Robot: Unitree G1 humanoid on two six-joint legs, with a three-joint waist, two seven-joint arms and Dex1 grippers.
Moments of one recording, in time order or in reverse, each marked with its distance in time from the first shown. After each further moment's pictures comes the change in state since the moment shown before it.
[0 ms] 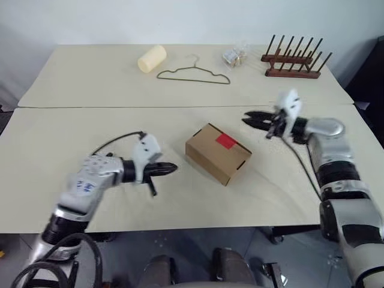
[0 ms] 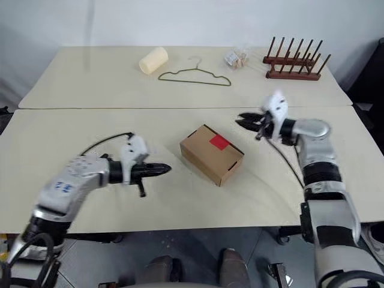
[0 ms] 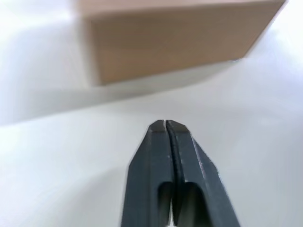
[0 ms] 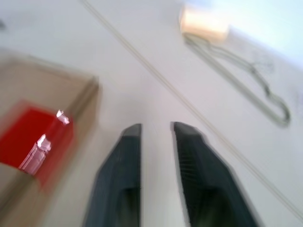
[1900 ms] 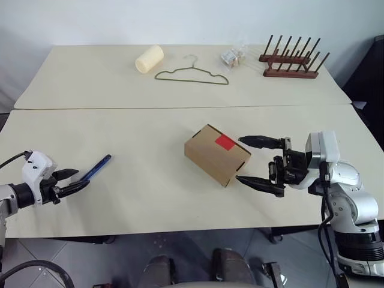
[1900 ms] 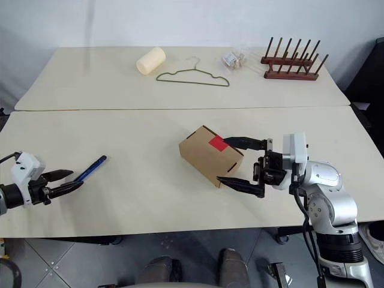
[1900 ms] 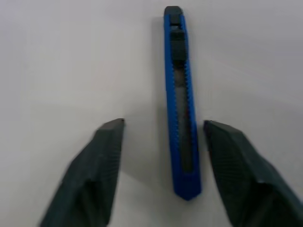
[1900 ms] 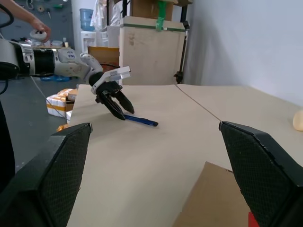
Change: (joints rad) left arm 0.320 0.291 0.348 0.594 0.035 -0.451 -0.185; right arm 0.657 0.022 -0.061 -1.072 0.448 0.309 -0.025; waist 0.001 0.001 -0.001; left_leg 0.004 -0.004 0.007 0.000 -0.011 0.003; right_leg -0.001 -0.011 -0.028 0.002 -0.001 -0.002
